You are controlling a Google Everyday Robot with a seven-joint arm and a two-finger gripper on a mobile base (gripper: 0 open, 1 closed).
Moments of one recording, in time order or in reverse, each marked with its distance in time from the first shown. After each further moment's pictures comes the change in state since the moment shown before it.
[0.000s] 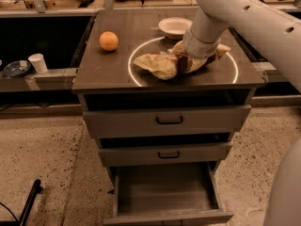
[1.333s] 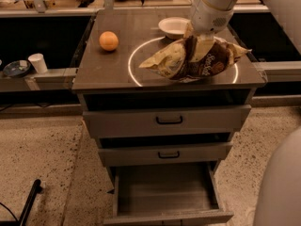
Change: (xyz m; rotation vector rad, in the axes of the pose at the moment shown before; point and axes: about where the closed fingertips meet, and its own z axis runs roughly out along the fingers) arm -0.027 0.004 -0.091 -0.076 -0.102 0.263
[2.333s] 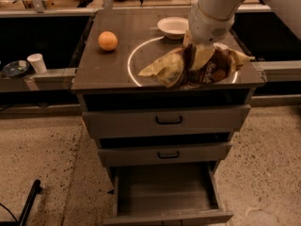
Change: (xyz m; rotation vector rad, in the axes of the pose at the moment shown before) arm -0.014 0.026 -0.005 0.045 0.052 0.005
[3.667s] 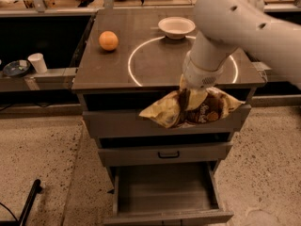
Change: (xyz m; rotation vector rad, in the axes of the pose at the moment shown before) arm -0.008 0.074 0.086 -0.120 -0.008 0.042
